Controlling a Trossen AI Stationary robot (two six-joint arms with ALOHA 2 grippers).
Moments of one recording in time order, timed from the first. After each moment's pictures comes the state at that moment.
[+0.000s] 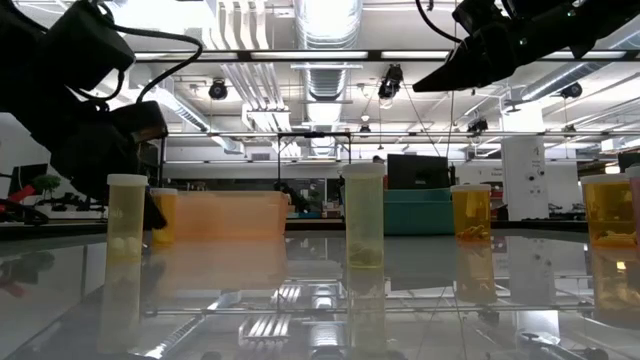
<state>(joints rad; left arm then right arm) -0.24 1.14 0.28 0.03 -0.37 -0.54 -0.22 0.94 0.54 0.11 0.00 -0.31</state>
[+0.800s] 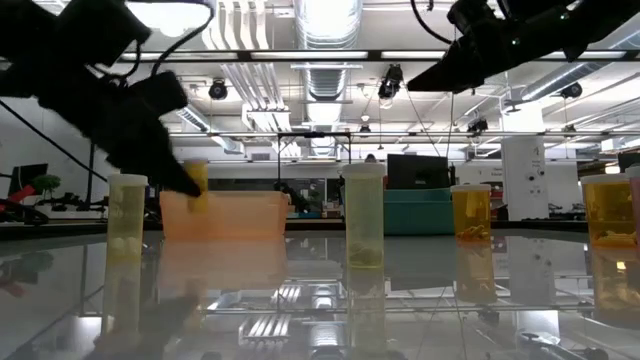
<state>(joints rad) -0.22 1.17 0.36 0.10 -0.46 -0.41 -0.21 0.99 0.54 0.18 0.00 -0.25</state>
